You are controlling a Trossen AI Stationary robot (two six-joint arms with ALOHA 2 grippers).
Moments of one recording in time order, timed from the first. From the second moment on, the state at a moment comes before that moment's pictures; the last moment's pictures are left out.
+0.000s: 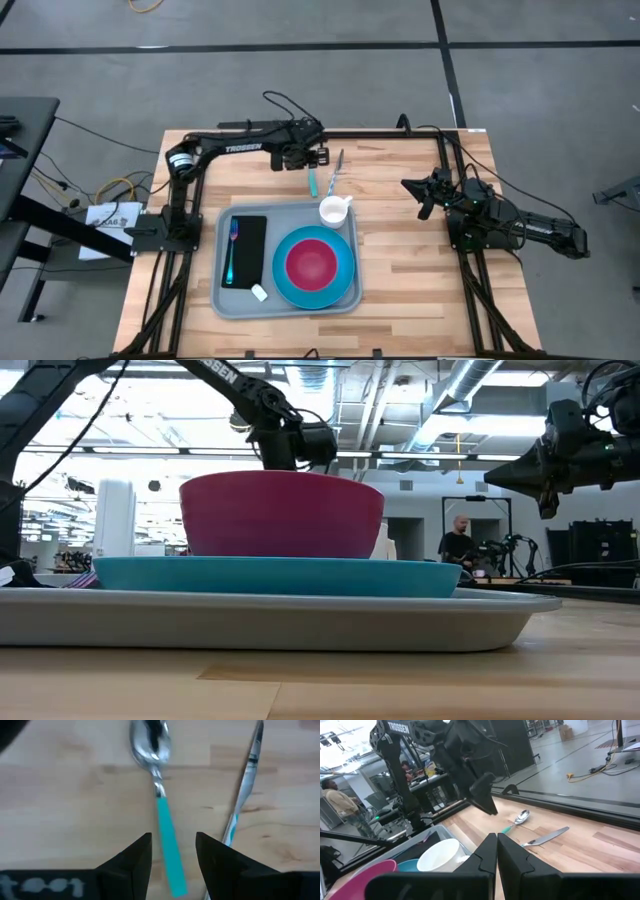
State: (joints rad) left arm 0.46 2.00 1.57 -0.79 -0.08 -1.12; right arm -0.31 0.07 0.01 0.02 0.08 0.36
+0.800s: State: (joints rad) left arm 0.41 2.13 1.58 -0.69 -0.07 -1.18; right arm -0.31 0.09 0.01 0.02 0.08 0.36
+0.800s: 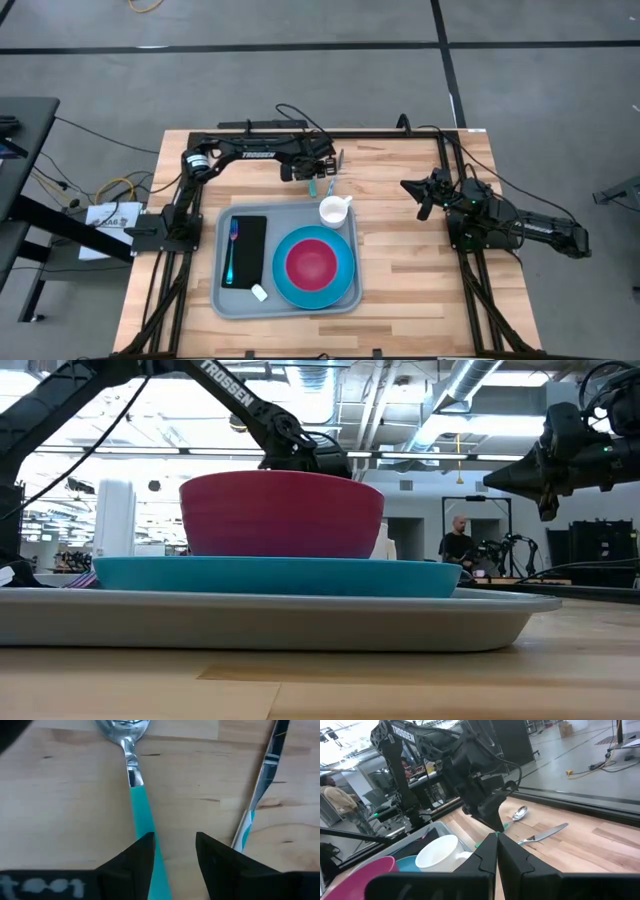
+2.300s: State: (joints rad) left arm 0.42 2.22 1.69 -0.91 -0.06 -1.12; right arm -0.31 0.09 0.01 0.02 0.08 0.36
